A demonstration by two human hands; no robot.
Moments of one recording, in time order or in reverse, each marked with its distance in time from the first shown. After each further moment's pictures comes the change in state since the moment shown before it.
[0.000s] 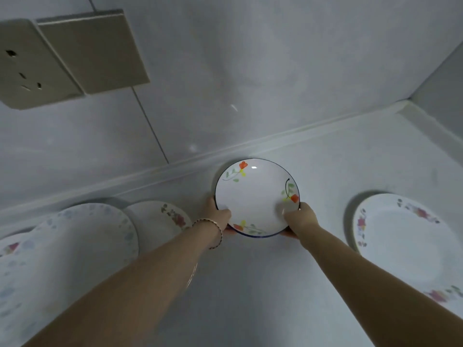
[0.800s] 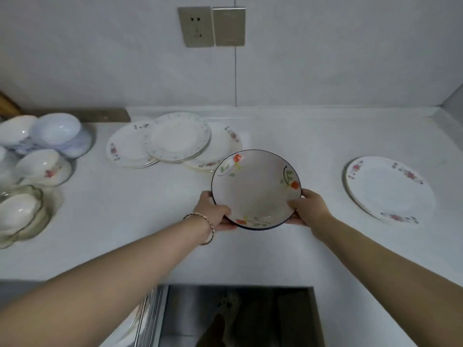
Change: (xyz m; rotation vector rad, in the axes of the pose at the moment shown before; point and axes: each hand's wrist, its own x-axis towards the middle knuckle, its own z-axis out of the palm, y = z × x) left_hand -0.328 -0.144 -0.027 -0.432 0.157 -0.053; right_hand -0.229 0.143 -0.091 -0.072 -0.360 -0.222
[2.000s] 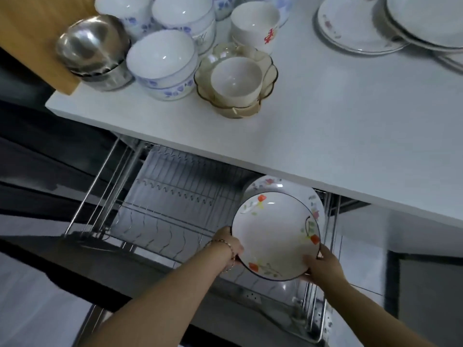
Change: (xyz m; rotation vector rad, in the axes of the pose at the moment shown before) left_hand -0.006 -0.279 -0.488 0.237 0.197 -0.465; right_hand -0.153 0.329 0.416 -0.385 -0.152 0.318
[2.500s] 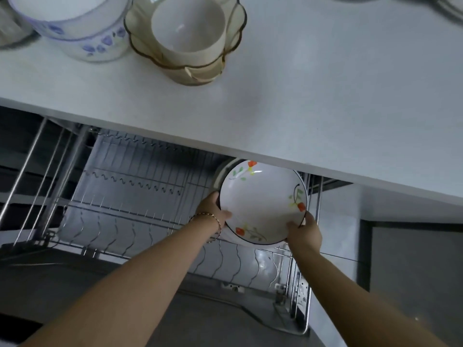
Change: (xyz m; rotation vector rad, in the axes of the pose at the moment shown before) left_hand 0.063 0.036 0.022 0.306 0.032 0.253; right_hand 0.072 -0.002 0.018 -0.130 0.373 -0.094
